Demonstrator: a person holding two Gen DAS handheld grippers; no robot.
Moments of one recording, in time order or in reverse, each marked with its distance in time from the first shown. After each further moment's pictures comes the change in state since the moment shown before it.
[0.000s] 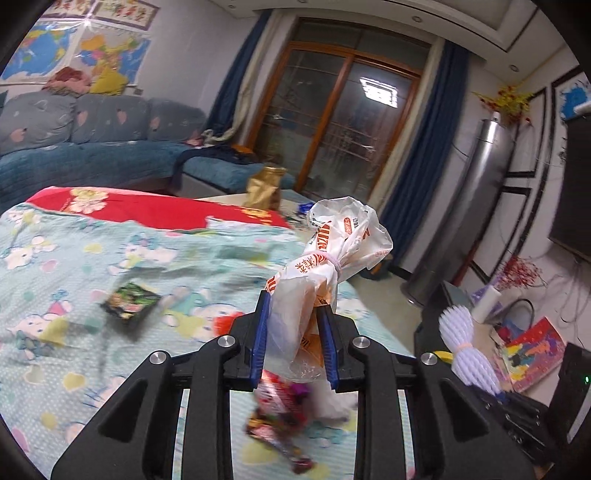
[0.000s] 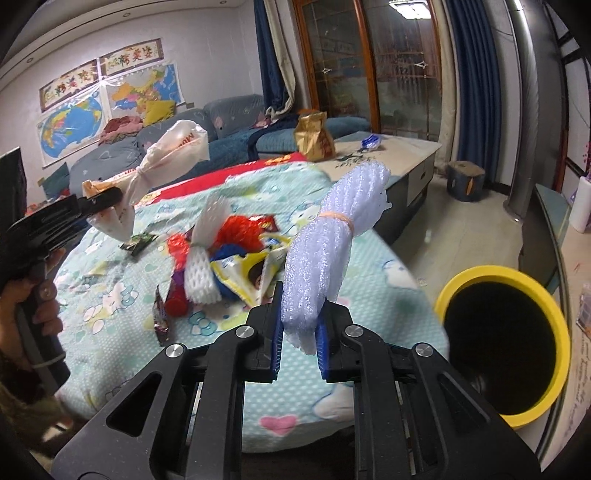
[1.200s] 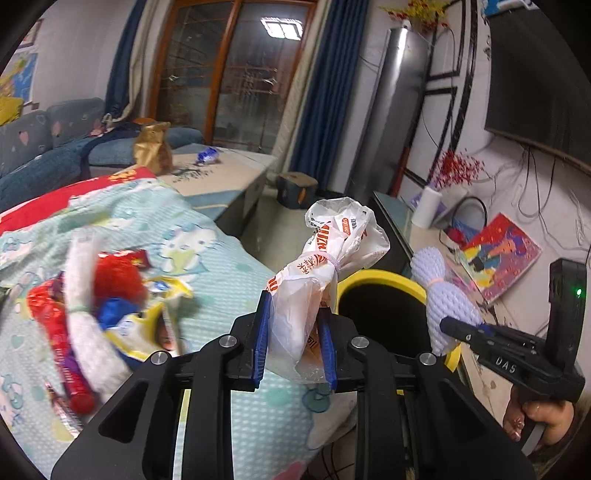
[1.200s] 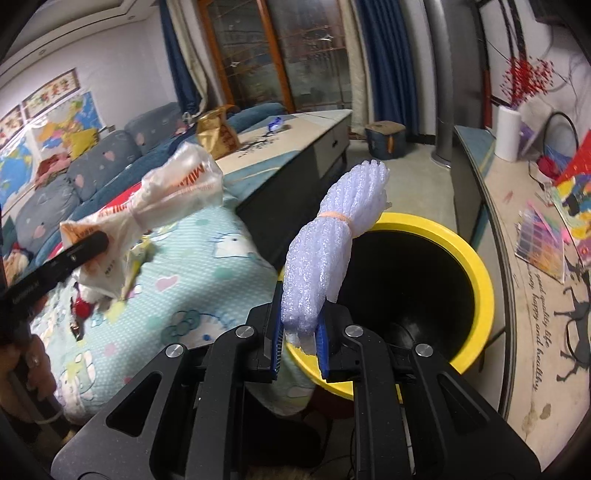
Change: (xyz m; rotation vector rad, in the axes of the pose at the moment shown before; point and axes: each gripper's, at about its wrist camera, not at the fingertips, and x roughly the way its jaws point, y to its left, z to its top) left arm 0.084 -0.169 -0.080 0.282 0.243 -0.226; right arm -0.033 -0.141 -0.040 0.242 0.051 -0.214
